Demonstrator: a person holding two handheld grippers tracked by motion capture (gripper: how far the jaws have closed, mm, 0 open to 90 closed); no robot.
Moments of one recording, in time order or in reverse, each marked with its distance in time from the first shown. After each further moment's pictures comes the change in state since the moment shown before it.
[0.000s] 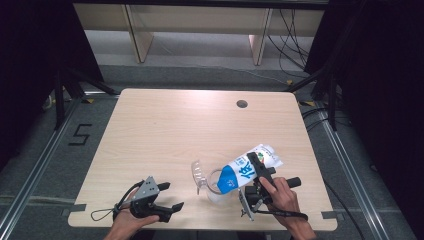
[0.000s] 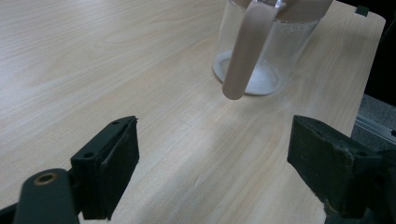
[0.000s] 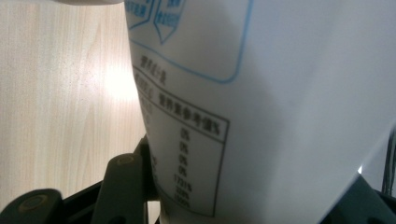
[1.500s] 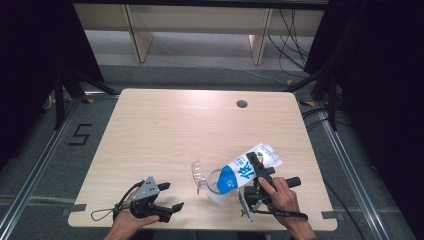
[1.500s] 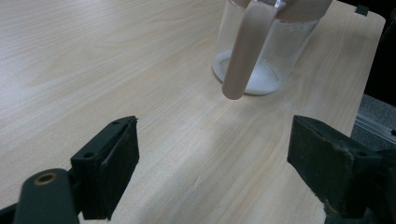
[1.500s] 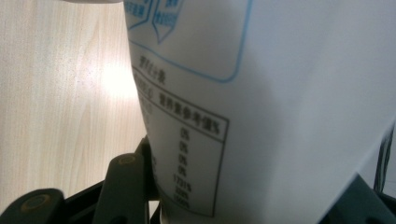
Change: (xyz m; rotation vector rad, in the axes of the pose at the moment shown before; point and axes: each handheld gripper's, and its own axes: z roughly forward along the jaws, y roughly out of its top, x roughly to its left) left arm 0.000 0.000 0.000 0.000 0.001 0.001; right arm 0.006 0.001 0.000 0.021 0.002 0.045
